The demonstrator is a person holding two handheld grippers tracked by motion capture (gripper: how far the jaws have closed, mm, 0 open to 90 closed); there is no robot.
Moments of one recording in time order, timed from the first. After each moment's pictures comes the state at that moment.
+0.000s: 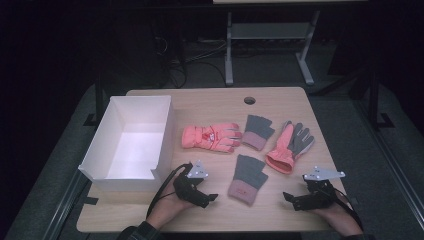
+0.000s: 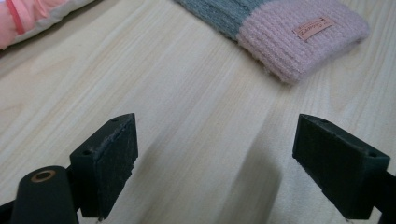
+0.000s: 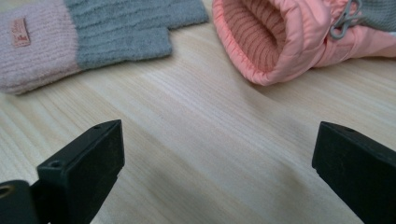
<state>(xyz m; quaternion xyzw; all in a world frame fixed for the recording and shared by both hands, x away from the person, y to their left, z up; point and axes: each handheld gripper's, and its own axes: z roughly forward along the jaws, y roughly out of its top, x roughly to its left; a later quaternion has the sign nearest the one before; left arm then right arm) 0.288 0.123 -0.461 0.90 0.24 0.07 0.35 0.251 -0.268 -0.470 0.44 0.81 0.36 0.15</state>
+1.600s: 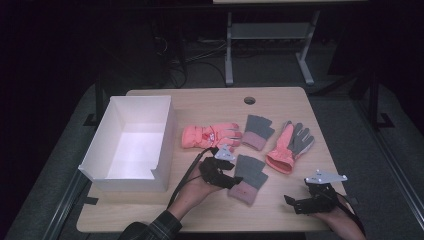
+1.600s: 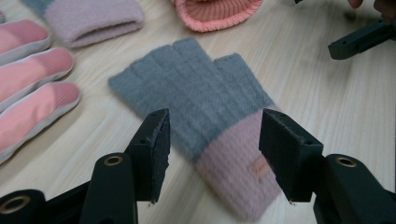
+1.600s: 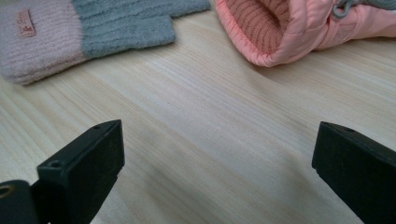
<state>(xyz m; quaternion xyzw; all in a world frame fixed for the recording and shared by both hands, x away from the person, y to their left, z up) 0.316 0.047 -0.424 0.90 0.22 0.04 0.37 0.241 -0.270 -0.471 0.45 0.81 0.36 0.14</state>
